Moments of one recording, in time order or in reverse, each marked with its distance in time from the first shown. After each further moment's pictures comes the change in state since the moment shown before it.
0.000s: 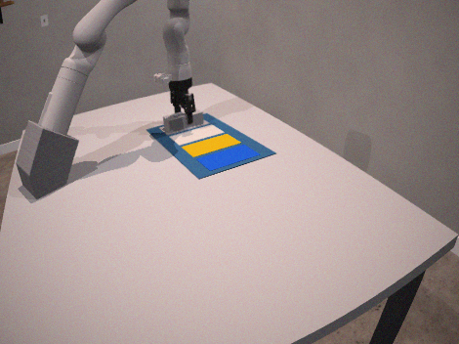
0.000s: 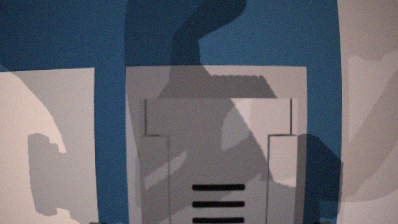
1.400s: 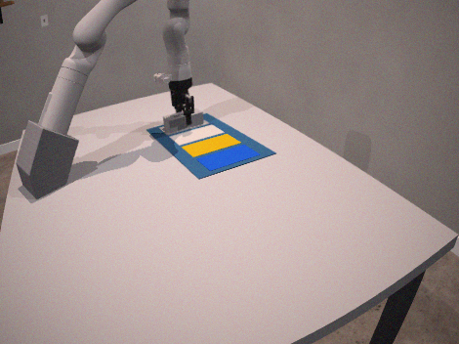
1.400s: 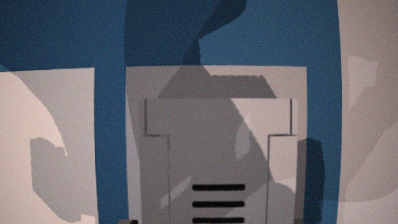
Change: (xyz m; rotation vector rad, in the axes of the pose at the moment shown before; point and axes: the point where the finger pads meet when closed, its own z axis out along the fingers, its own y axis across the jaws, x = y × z) arm 0.000 0.000 0.000 0.000 0.000 0.000
